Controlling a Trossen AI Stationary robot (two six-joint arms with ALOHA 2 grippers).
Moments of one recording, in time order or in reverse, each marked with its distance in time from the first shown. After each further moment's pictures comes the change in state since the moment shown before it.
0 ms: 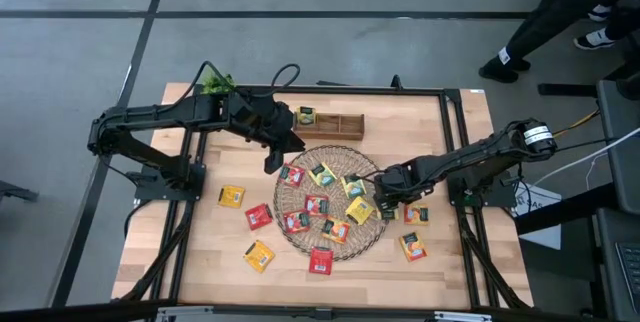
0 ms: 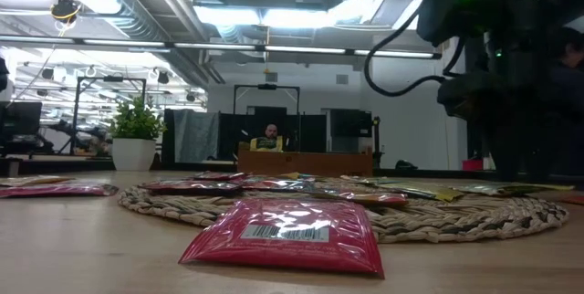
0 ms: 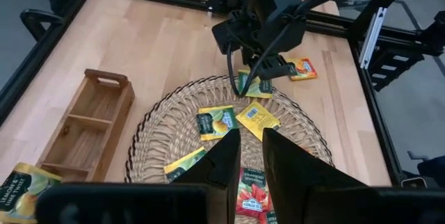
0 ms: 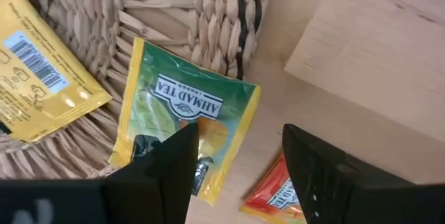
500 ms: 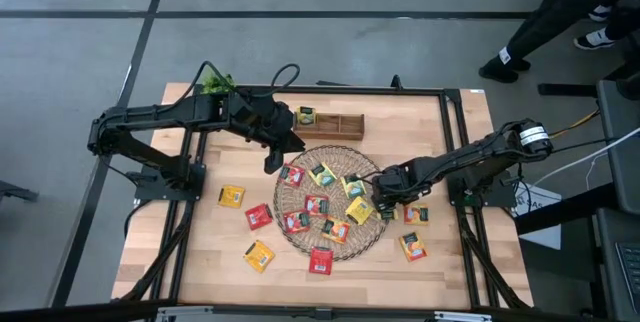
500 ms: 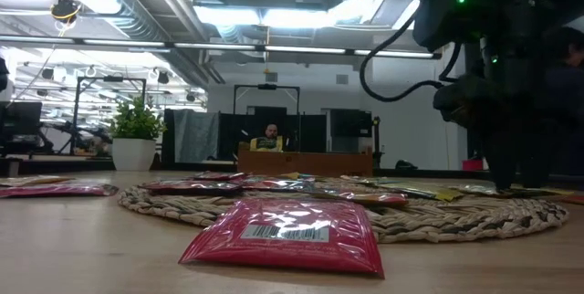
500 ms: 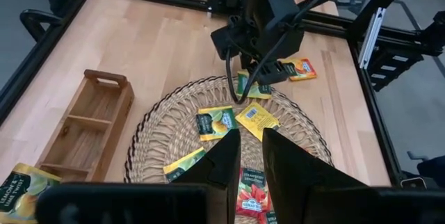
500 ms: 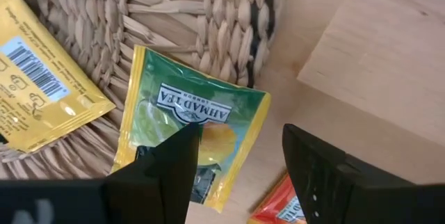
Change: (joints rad) left arm 0.000 0.000 0.000 0.001 0.000 0.000; right arm 0.000 0.041 0.000 0.040 0.005 -0.005
